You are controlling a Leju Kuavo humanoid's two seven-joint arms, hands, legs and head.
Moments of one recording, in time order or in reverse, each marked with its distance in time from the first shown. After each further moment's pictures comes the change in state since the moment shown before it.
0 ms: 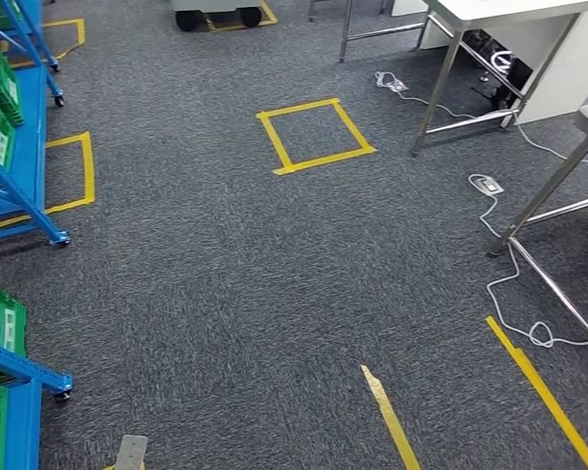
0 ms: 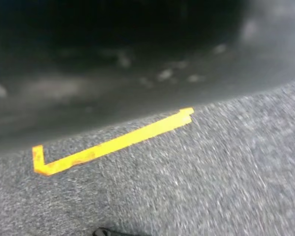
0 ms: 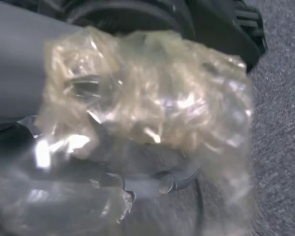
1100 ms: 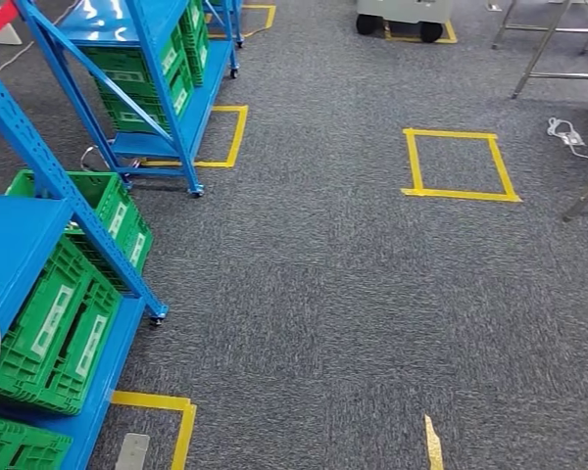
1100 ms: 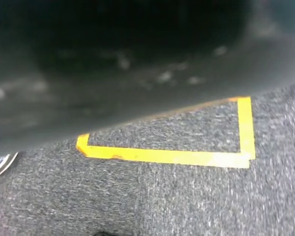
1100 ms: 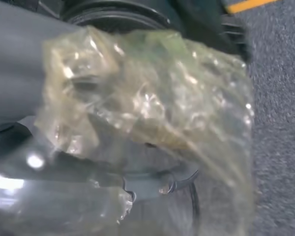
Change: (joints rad) left arm -0.003 0.005 -0.004 0.000 -0.023 0.008 0.002; right arm -0.003 0.002 0.000 0.003 0.000 -0.004 -0.007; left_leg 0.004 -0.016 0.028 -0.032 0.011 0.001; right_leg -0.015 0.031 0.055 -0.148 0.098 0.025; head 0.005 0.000
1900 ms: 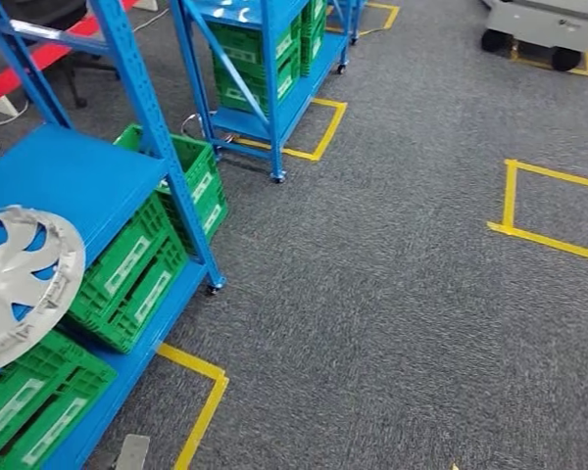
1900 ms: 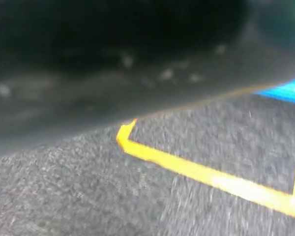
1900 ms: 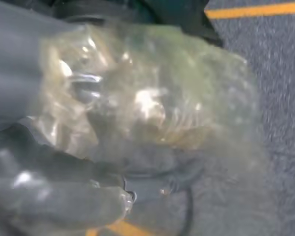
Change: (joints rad) left arm 0.004 0.002 -0.016 0.001 -0.007 0.012 0.003; right arm -0.005 0.001 -0.001 0.002 0.000 0.000 -0.003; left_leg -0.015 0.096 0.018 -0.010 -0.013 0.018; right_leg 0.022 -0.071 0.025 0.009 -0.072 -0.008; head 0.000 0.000
